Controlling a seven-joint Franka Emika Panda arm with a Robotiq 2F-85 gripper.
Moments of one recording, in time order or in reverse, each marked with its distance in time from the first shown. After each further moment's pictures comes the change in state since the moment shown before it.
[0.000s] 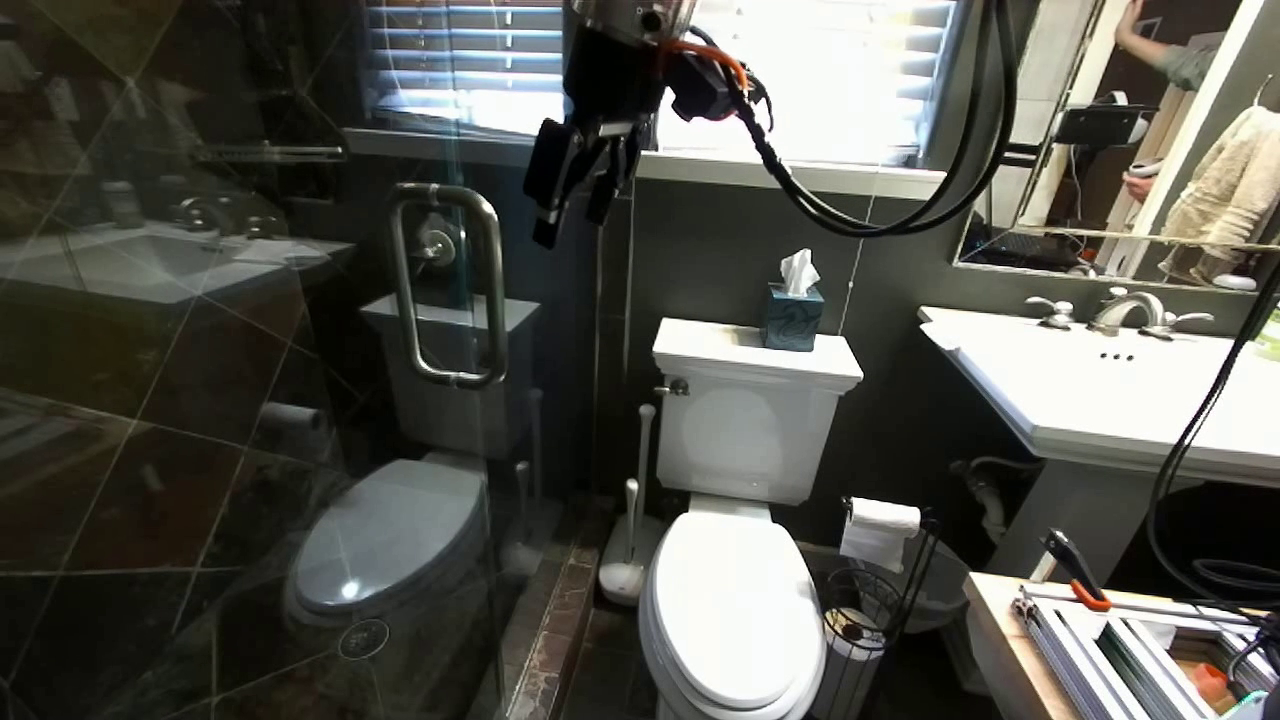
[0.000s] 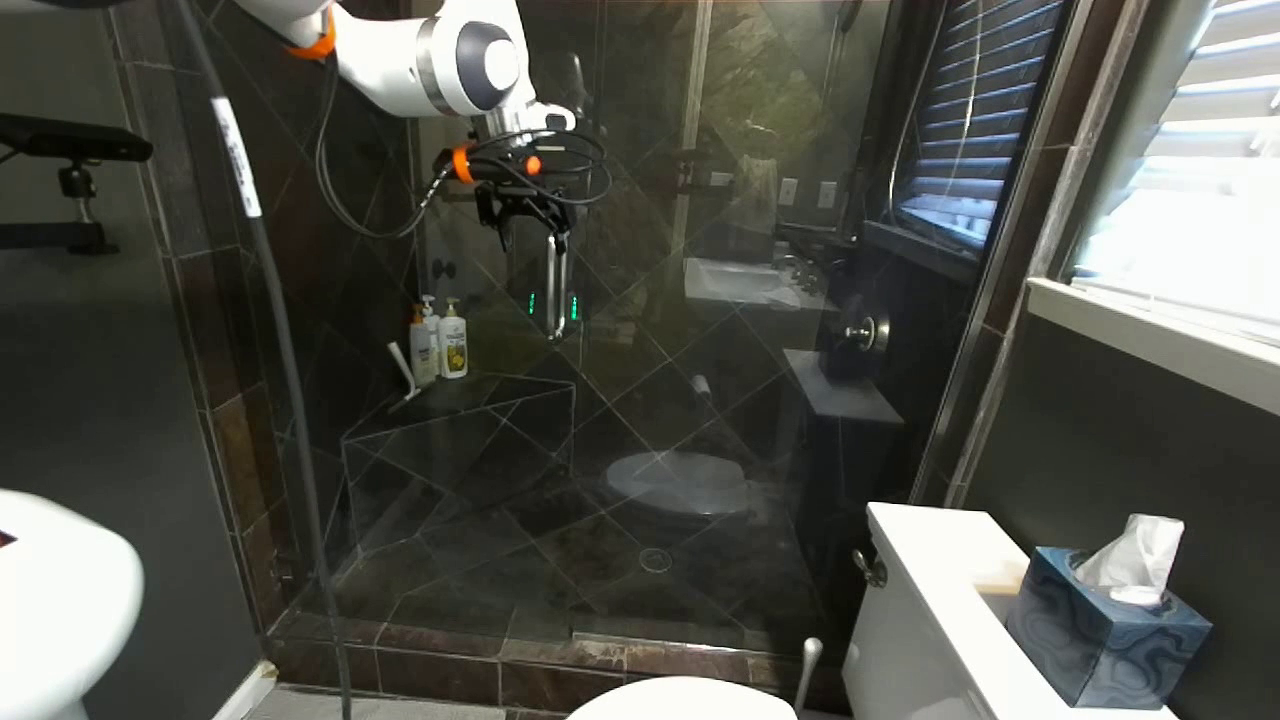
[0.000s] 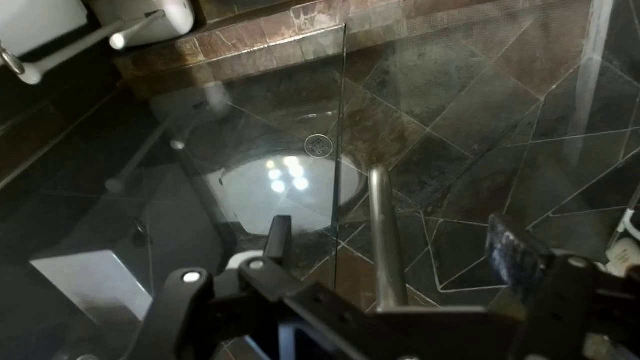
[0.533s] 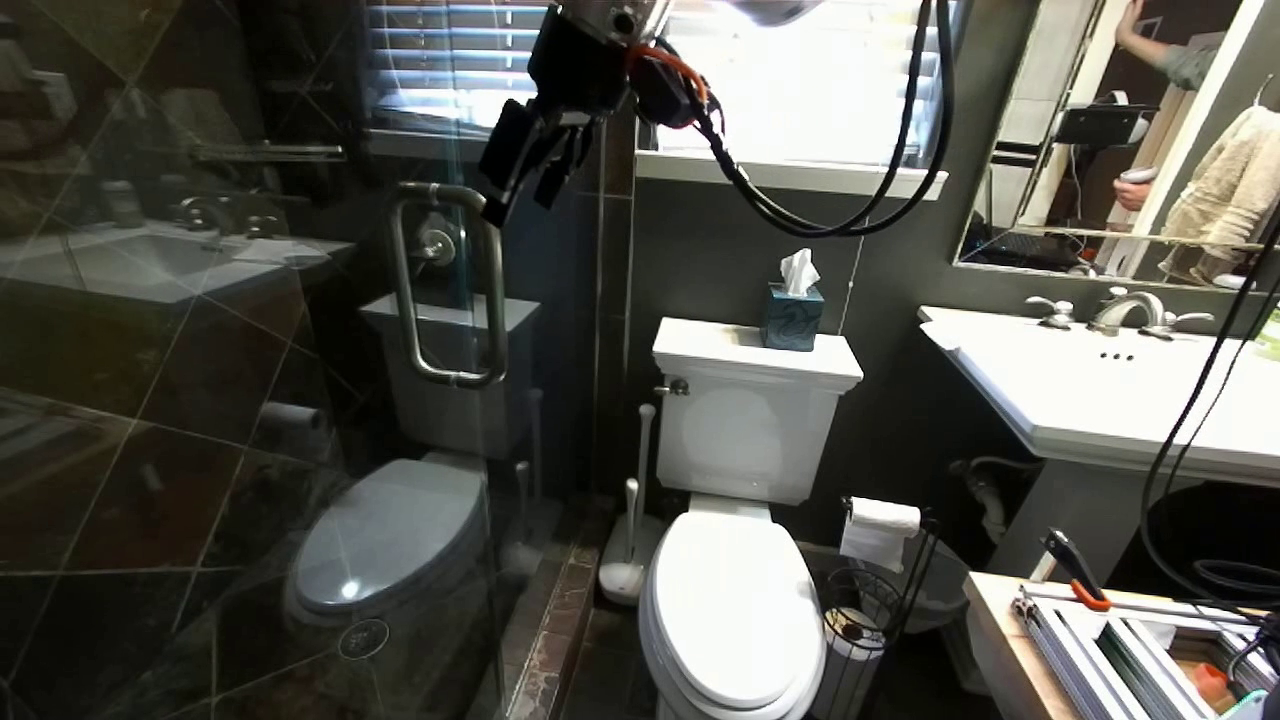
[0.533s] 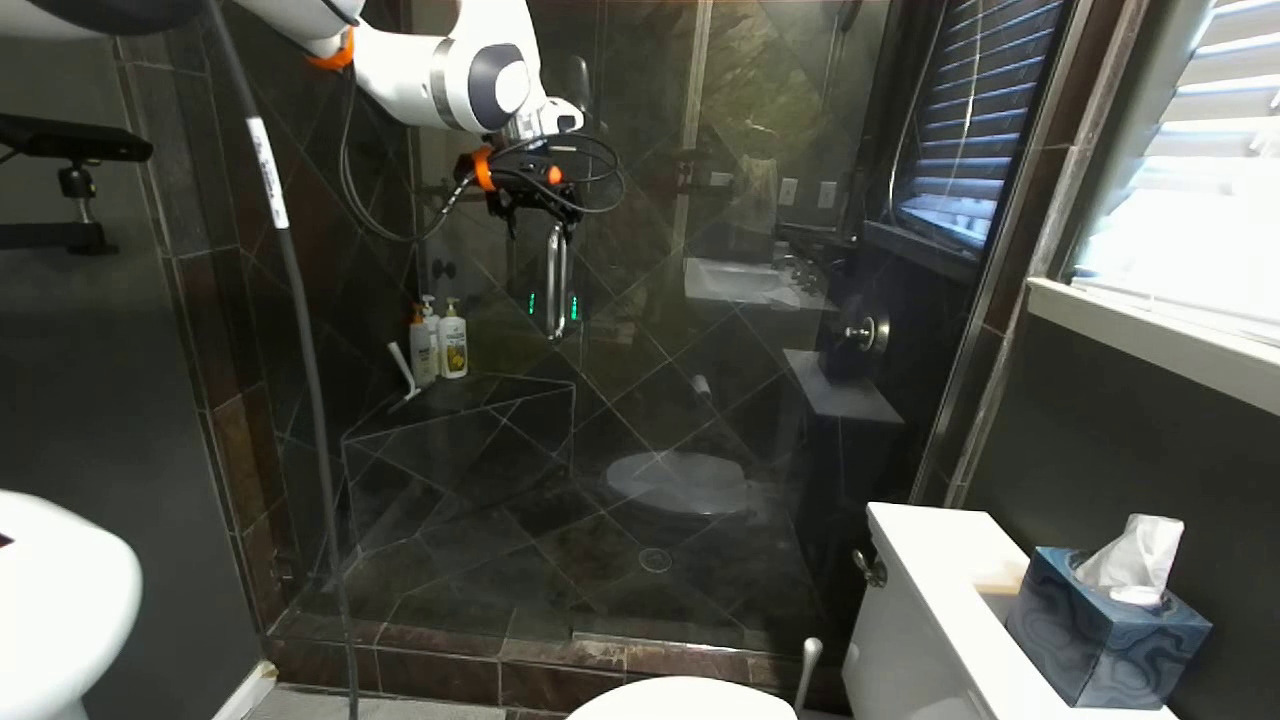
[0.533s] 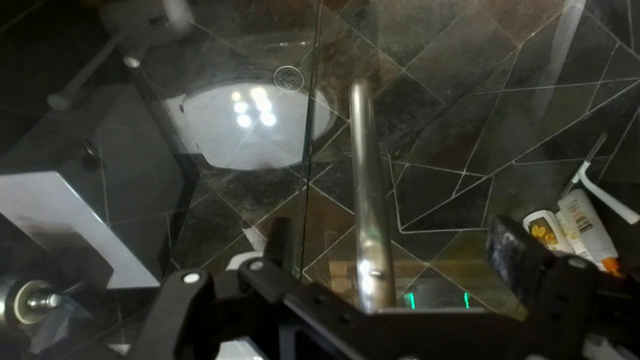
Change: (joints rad) arm -0.011 0.064 -0.002 0.042 0.107 0.175 -0.157
